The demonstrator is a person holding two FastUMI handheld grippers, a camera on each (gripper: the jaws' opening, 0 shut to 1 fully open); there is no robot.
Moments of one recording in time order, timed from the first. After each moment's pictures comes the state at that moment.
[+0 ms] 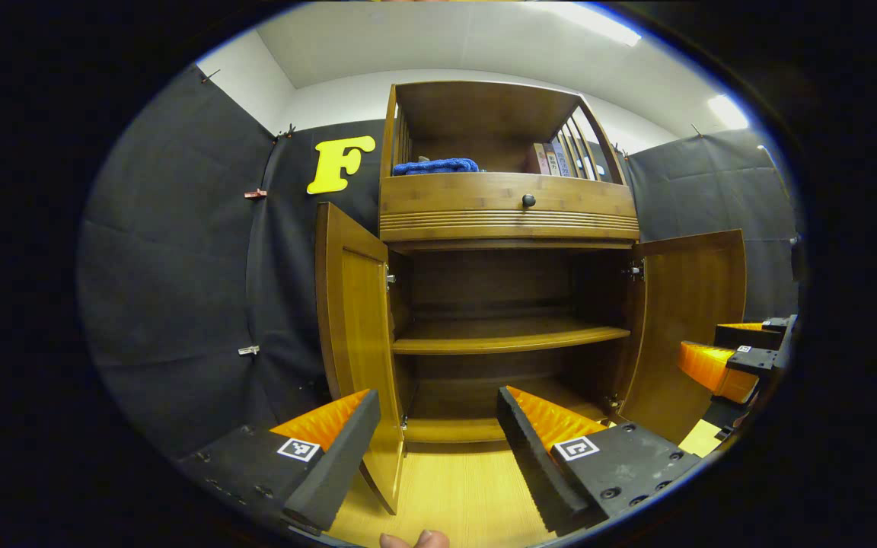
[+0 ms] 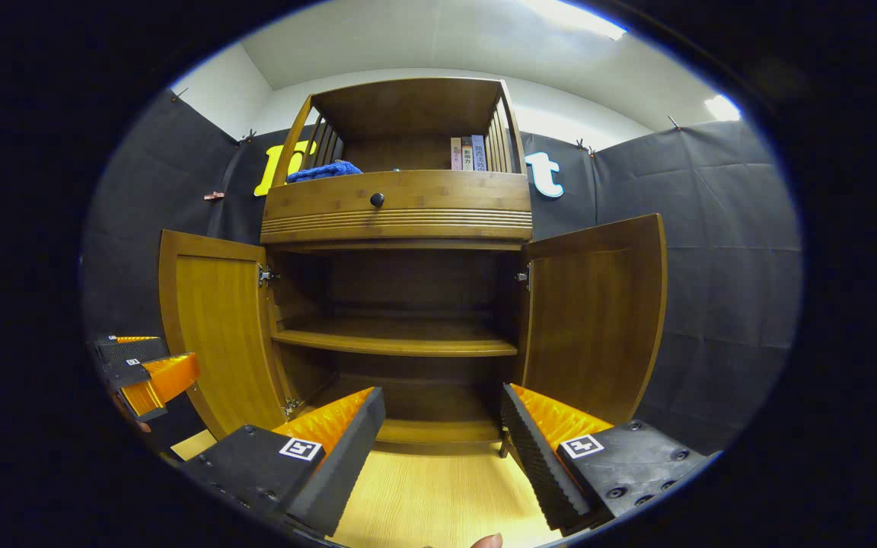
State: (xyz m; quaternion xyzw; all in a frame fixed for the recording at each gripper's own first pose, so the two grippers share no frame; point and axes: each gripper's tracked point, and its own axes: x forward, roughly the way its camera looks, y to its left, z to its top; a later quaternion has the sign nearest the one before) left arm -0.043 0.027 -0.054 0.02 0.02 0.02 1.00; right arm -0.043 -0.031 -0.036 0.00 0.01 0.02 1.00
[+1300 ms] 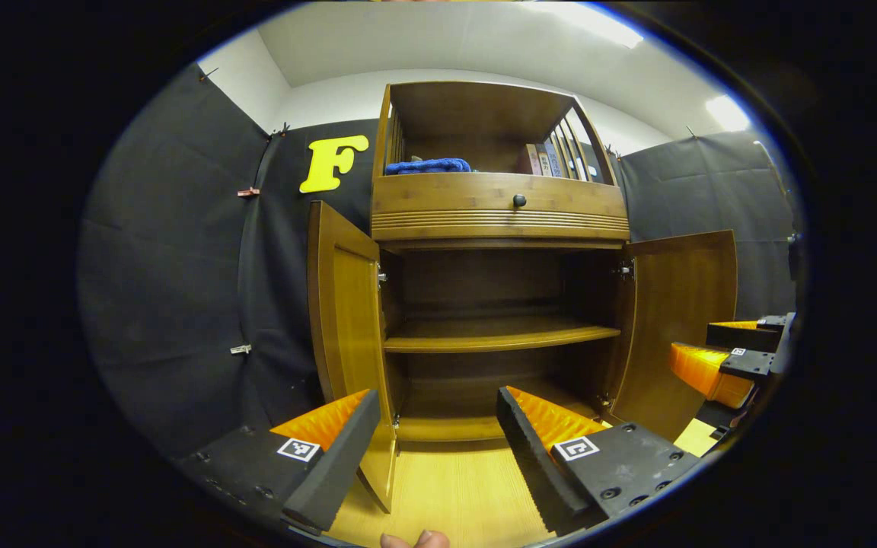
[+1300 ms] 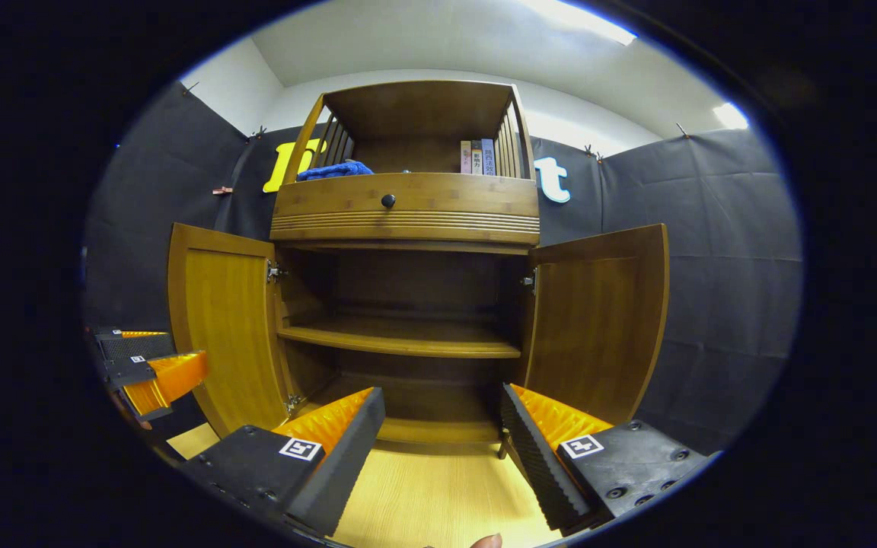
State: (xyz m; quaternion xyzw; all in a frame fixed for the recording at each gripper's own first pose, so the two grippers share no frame) left arm -0.049 0.020 -0.057 0.02 0.02 0.00 1.00; right arm -0.051 -0.027 -0.037 -0.01 0.01 0.03 1.00
